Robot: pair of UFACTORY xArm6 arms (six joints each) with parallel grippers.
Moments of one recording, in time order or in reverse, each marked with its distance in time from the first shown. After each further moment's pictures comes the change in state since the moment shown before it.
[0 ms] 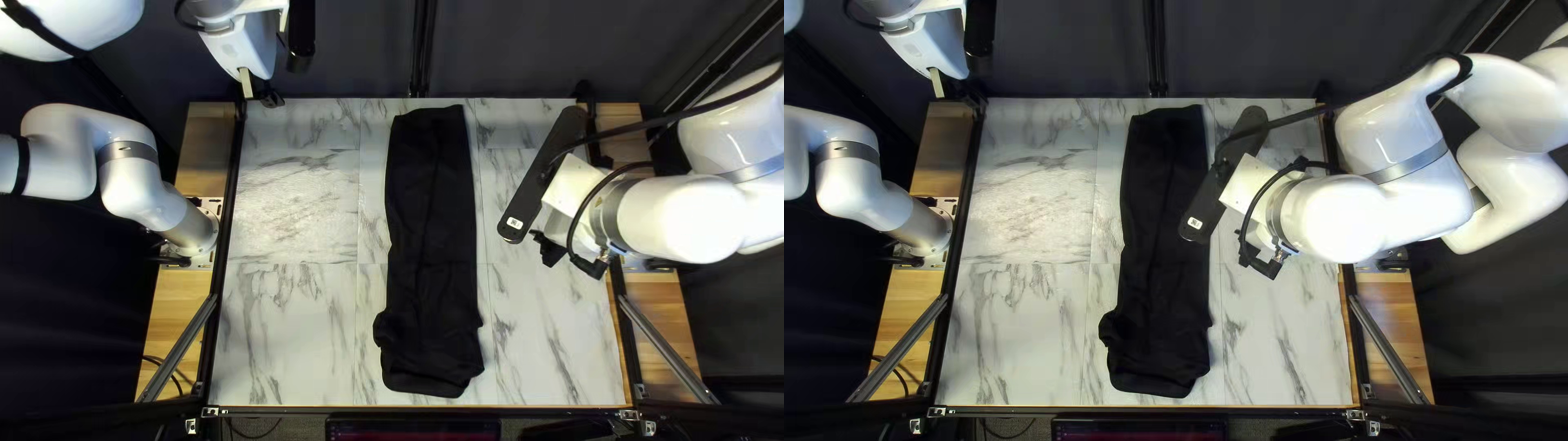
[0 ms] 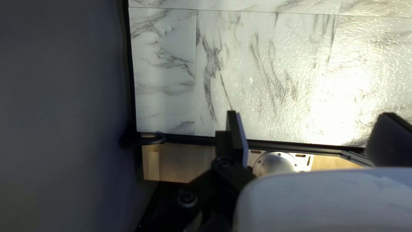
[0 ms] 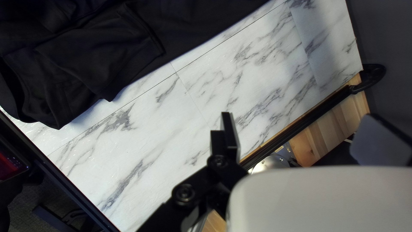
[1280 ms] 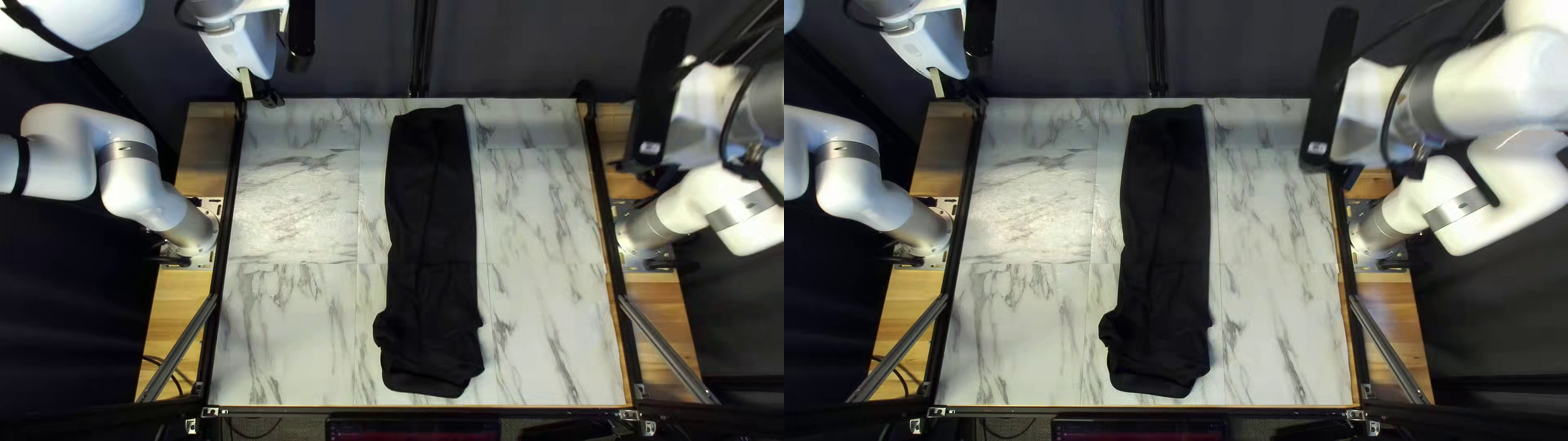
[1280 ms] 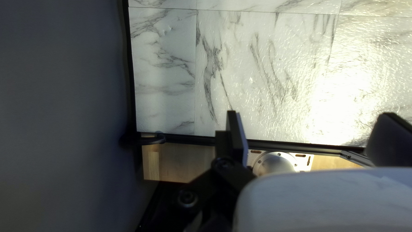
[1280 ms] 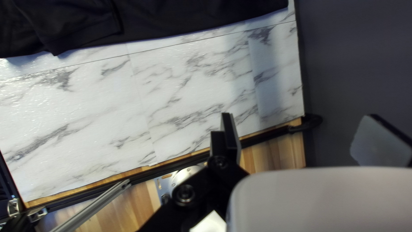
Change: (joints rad) left arm 0.000 0.000 0.000 0.000 0.000 0.000; right arm -0.138 -0.520 0.194 -0.044 0.047 -0.558
